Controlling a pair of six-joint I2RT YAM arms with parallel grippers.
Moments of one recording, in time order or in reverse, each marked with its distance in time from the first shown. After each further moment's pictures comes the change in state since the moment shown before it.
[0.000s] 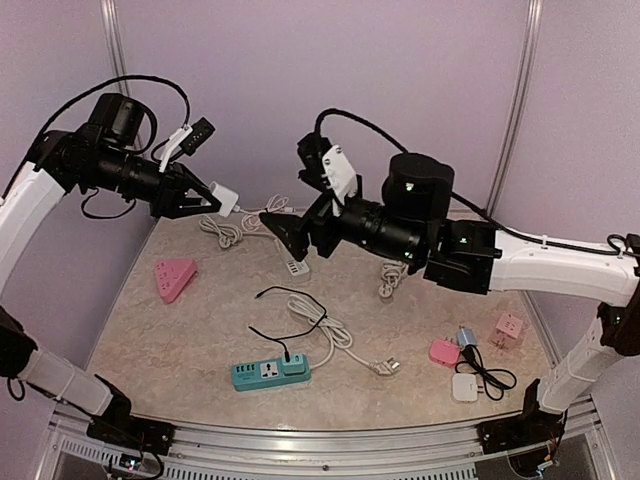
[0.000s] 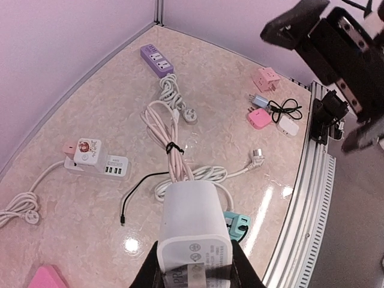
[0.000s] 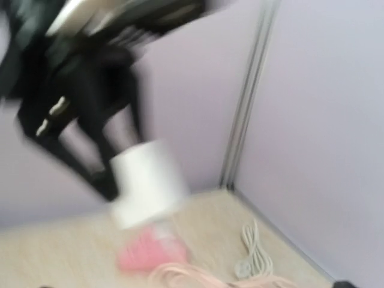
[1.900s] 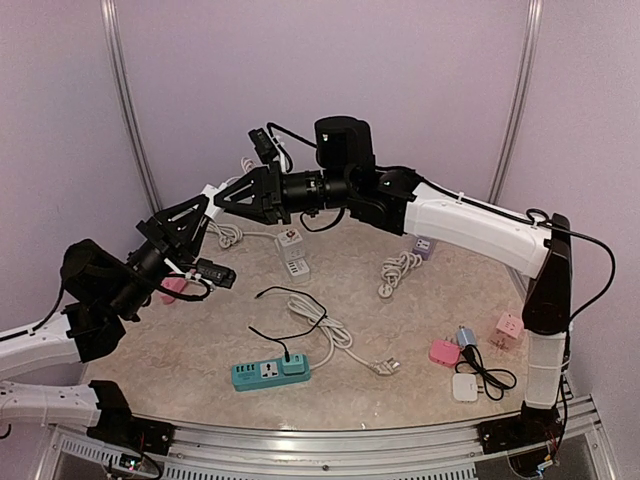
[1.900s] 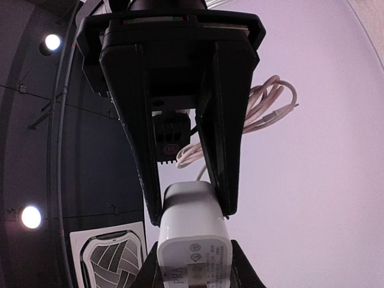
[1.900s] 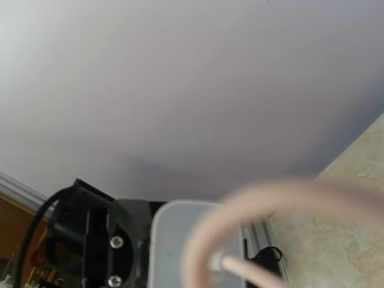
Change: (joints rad) left arm -0.350 -0.539 -1.227 1.802 -0.693 1.677; right arm -0.163 0.443 0.602 -0.263 -0.774 1.022
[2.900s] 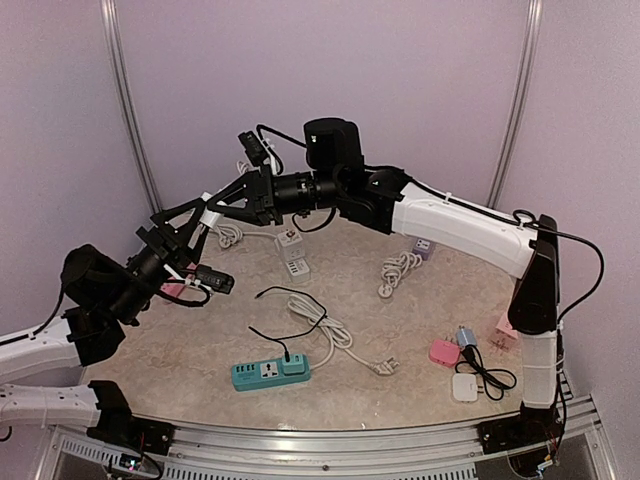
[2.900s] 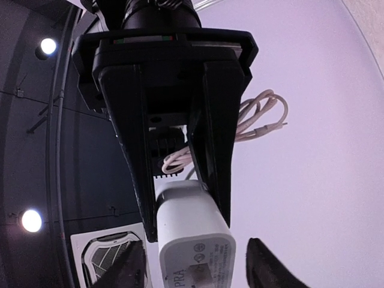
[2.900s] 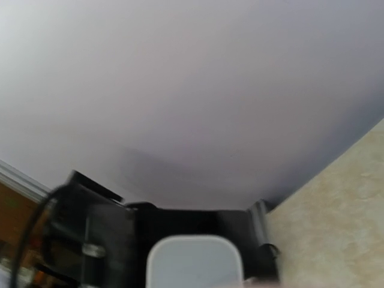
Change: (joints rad) left arm 0.010 -0.022 -0.037 0.021 0.017 0.029; right arm -0.001 0.072 0.092 -0.024 -0.052 -0.006
